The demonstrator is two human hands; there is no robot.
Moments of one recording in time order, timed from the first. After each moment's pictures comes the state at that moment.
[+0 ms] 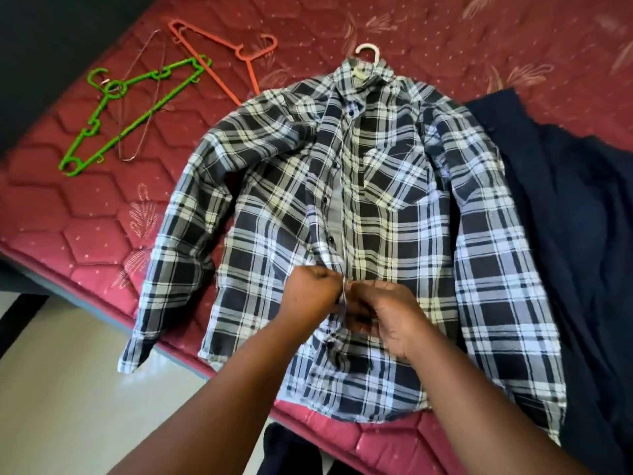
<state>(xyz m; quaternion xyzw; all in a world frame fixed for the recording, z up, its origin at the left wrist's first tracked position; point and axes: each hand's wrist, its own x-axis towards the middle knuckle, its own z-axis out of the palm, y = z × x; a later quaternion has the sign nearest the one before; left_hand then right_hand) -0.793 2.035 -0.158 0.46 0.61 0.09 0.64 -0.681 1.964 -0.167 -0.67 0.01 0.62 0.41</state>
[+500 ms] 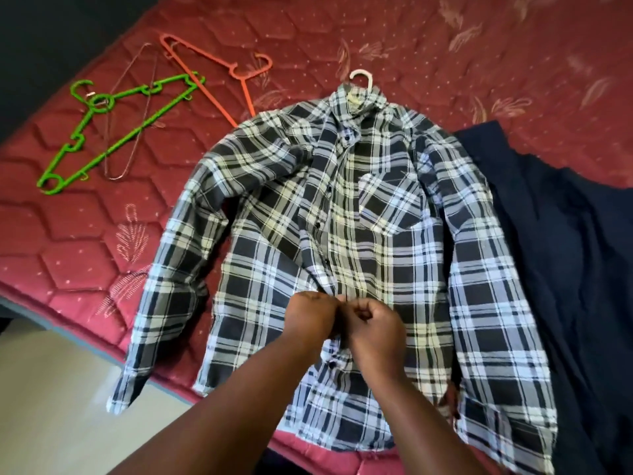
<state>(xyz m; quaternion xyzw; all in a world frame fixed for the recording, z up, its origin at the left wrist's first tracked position) -0.783 2.052 -0.175 0.31 0.68 0.07 0.66 -0.720 1.977 -0.171 -0.84 -0.17 0.35 0.37</state>
